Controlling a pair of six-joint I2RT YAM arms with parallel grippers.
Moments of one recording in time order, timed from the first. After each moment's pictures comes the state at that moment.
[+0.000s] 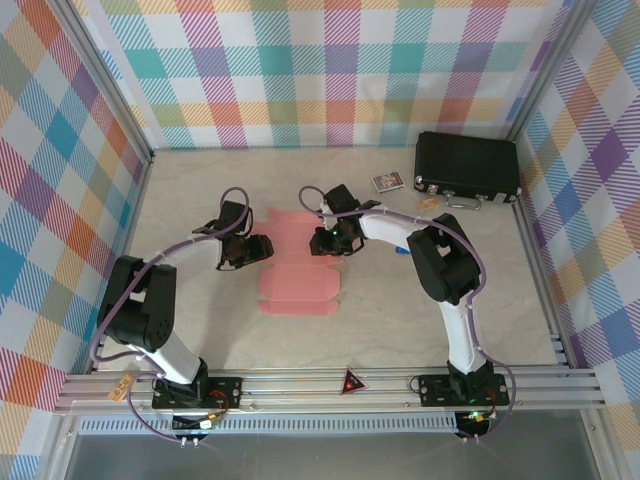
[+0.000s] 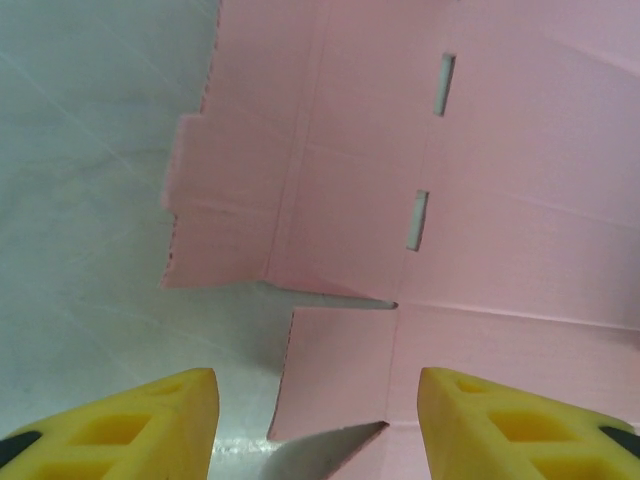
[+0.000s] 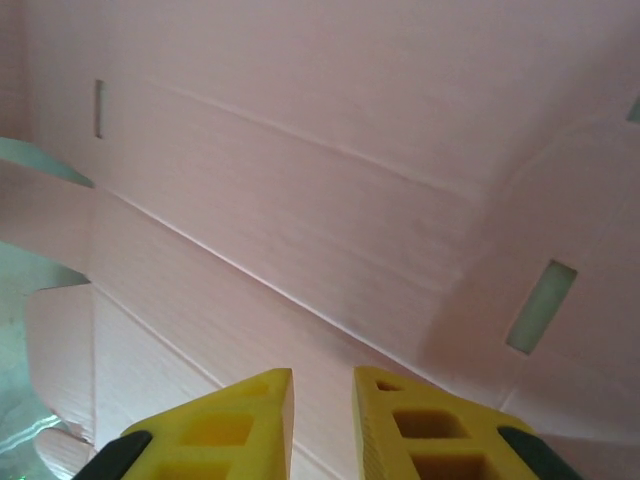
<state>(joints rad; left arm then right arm) -0.25 1.64 0.91 -0.35 0.13 -0.52 0.63 2.13 1.49 -0.50 -0.43 0.46</state>
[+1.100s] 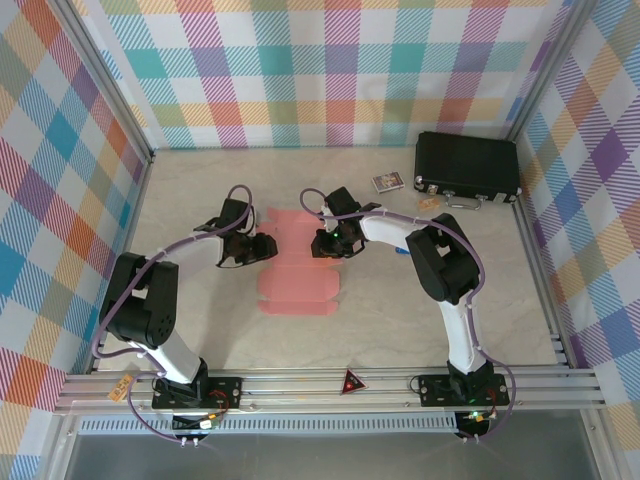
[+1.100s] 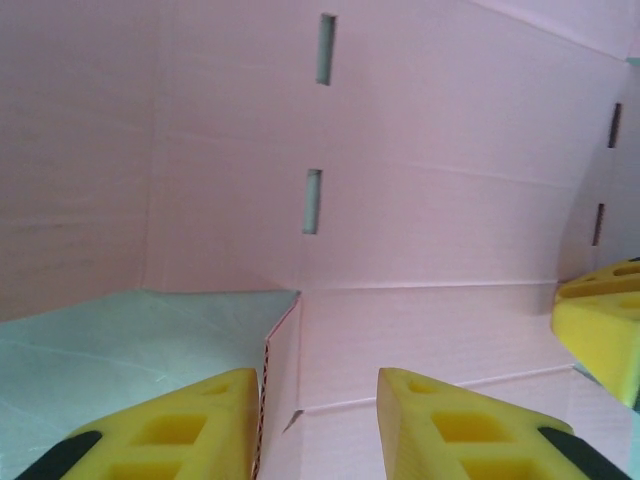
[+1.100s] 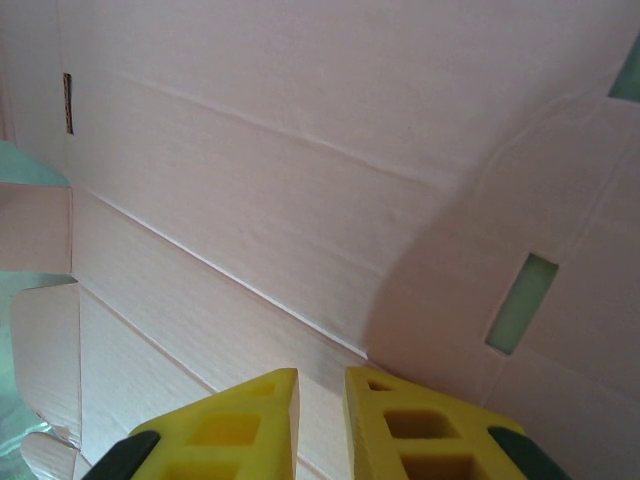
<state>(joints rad) -0.27 1.64 0.94 -0.34 0.26 -0.47 0.63 2.13 1.47 -0.47 -0.43 0.47</state>
